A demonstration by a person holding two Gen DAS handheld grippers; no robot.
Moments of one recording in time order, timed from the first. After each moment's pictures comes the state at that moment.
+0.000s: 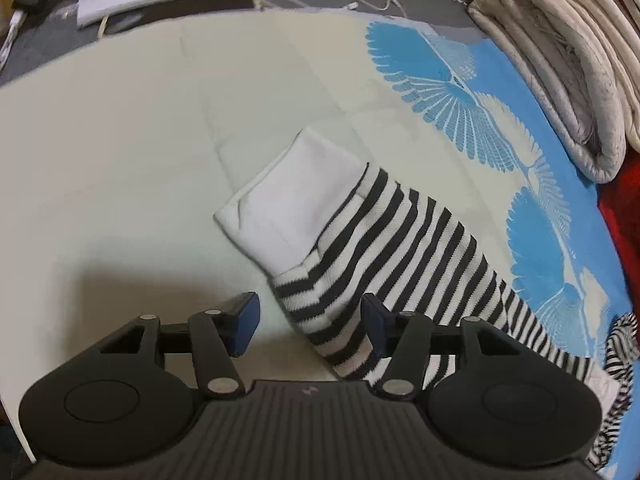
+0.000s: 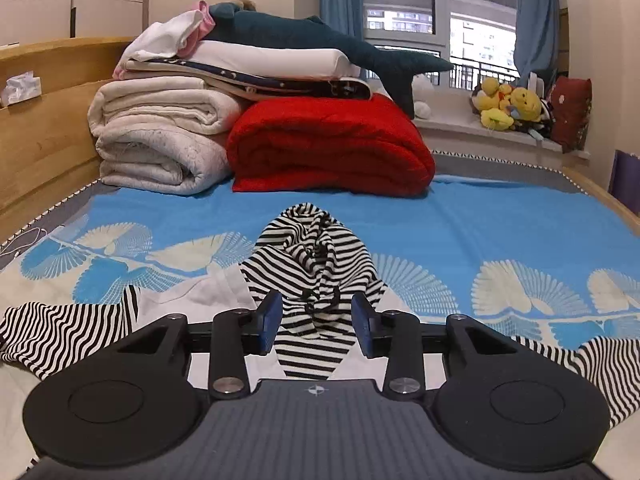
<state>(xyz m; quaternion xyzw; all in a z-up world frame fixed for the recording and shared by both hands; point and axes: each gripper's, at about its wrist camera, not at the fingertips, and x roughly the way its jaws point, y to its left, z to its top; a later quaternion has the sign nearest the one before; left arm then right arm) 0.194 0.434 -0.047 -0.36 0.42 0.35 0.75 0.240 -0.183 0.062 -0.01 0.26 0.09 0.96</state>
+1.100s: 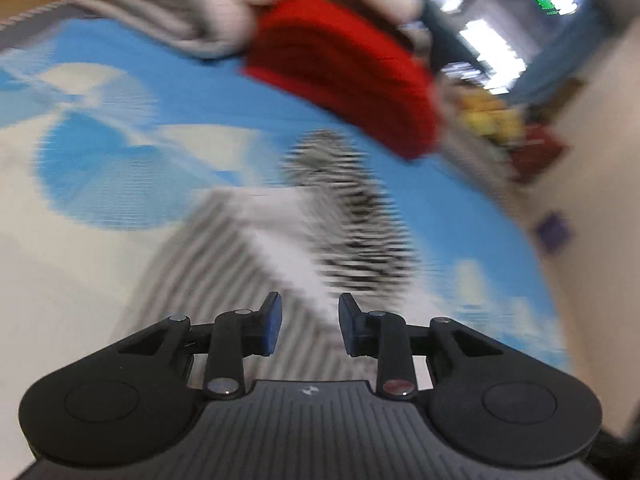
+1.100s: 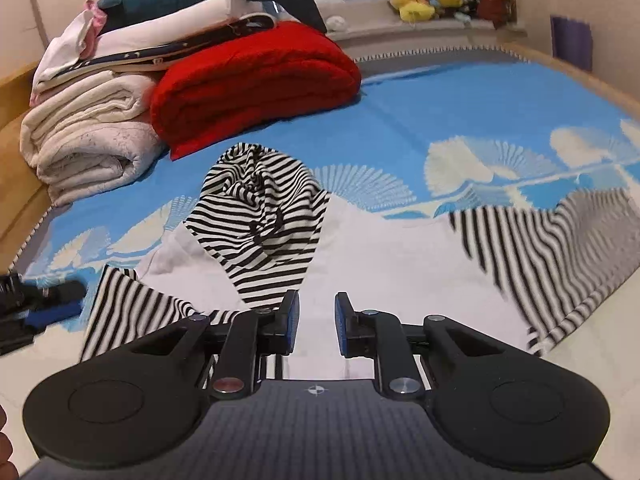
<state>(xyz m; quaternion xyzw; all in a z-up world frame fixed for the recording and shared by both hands) 0.261 0.110 0.047 -0.23 0.40 -0.01 0.89 0.242 -0.230 0.017 0.13 0.36 0.01 0.92</state>
